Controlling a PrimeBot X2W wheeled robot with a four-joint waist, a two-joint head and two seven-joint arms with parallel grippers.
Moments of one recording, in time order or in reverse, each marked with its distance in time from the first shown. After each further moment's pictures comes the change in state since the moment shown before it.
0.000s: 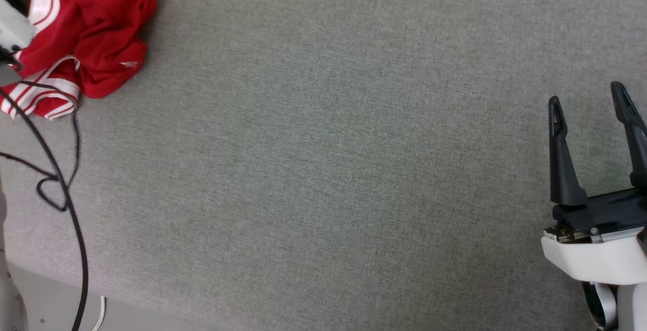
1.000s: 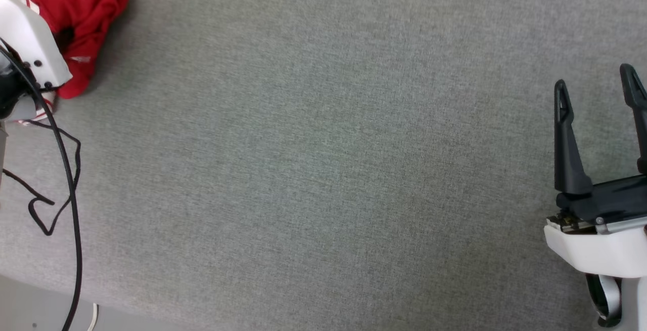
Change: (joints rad) left arm -0.055 0.088 -0.372 0.146 -0.161 0.000 0.223; right arm -0.039 -0.010 0.004 -0.024 -0.002 0.000 0.000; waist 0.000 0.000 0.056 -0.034
